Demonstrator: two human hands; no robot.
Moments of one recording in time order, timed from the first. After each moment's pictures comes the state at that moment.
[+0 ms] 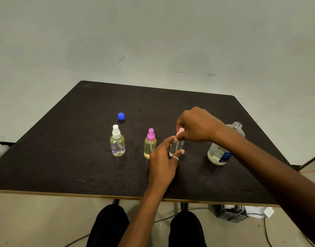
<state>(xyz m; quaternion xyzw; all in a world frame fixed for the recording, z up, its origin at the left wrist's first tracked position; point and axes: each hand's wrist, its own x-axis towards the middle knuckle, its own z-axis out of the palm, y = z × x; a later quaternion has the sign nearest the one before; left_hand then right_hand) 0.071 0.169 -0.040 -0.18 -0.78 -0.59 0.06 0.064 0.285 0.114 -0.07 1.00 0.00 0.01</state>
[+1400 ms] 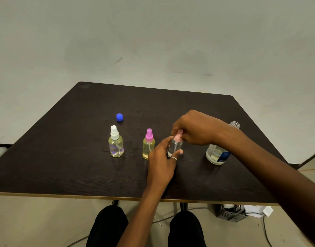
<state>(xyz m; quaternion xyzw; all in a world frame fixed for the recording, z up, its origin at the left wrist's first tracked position) 0.070 0.170 -0.041 -0.19 -0.77 -0.60 0.06 0.072 0.291 0.119 -0.16 0.99 0.01 0.05</state>
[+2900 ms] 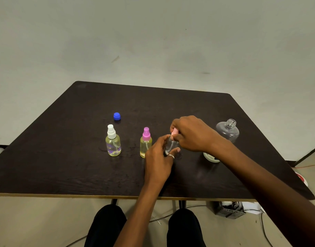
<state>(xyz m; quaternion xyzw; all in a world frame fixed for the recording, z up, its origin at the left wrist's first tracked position) 0.070 0.167 -0.039 -0.20 -0.77 -0.60 0.07 0.080 0.288 0.088 -0.05 1.00 -0.04 -0.03</state>
